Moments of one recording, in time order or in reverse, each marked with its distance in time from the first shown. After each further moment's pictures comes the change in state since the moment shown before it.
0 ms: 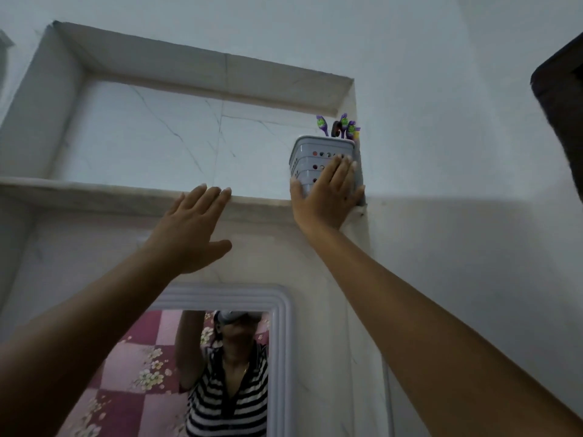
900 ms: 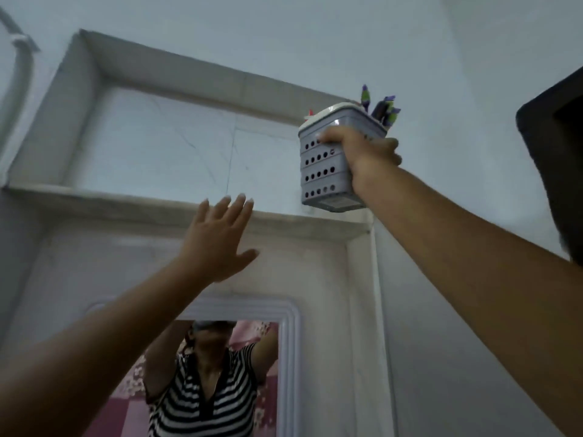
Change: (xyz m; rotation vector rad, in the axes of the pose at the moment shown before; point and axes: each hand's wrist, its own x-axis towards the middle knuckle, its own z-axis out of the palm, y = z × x) left_hand 0.006 -0.003 0.001 0.106 0.035 0.046; right_hand 0.055 -0.074 -0.119 0.638 -0.174 0.557
